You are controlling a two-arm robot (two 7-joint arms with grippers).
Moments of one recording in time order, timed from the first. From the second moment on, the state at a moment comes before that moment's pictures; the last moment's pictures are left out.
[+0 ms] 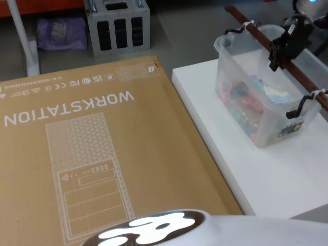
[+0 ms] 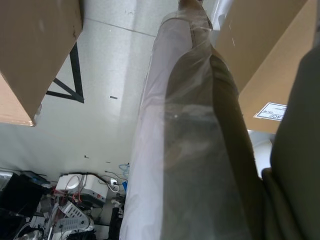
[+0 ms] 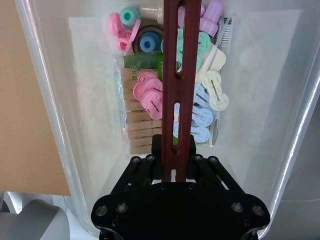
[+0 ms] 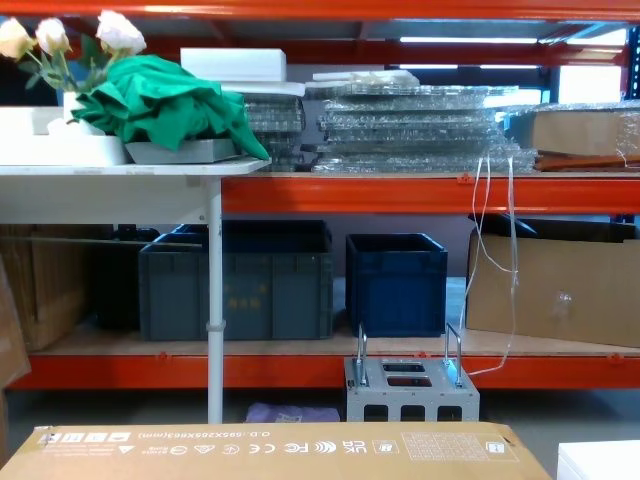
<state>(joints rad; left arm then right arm) -1.47 0.97 1.56 -0.90 0.05 0.15 -1.47 1.24 0.82 -1.12 -0.98 -0.23 -0.01 1.49</state>
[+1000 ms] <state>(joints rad) -1.47 0.97 1.56 -0.90 0.05 0.15 -1.47 1.29 0.88 -1.07 -1.11 -0.23 -0.02 1.48</state>
